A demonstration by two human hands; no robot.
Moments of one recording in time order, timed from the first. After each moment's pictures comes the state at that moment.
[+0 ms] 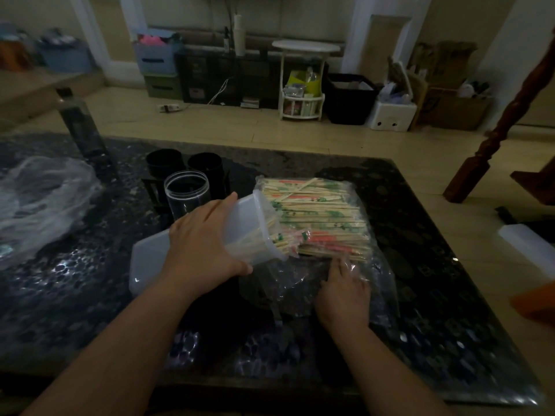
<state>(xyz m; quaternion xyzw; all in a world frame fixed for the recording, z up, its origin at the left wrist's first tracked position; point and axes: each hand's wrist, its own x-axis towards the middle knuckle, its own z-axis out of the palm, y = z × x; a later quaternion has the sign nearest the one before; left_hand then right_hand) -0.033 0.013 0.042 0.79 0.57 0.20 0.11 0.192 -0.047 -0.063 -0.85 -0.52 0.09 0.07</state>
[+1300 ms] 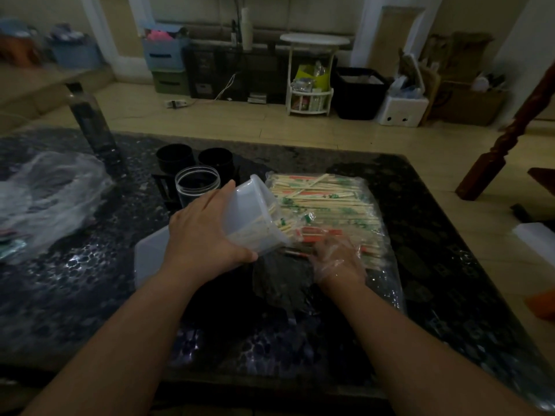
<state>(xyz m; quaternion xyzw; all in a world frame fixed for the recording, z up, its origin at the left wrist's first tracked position) -0.046 0.027 0.043 0.77 0.59 0.22 0.11 0.194 0.012 -0.055 -0.77 -0.63 0.11 0.04</state>
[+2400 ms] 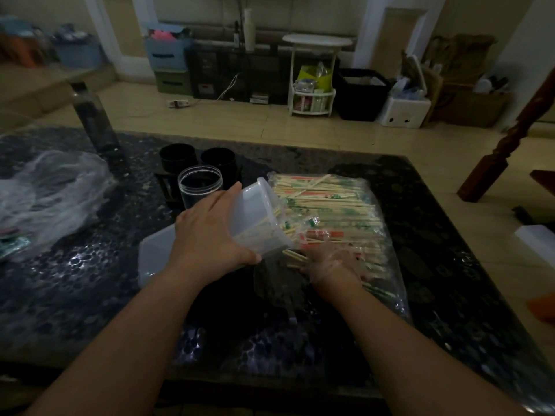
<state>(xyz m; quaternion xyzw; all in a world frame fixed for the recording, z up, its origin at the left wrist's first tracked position) -0.043 0.023 0.045 0.78 0.58 0.21 0.13 0.173 0.003 -0.030 -0.77 -0.61 0.17 0.05</state>
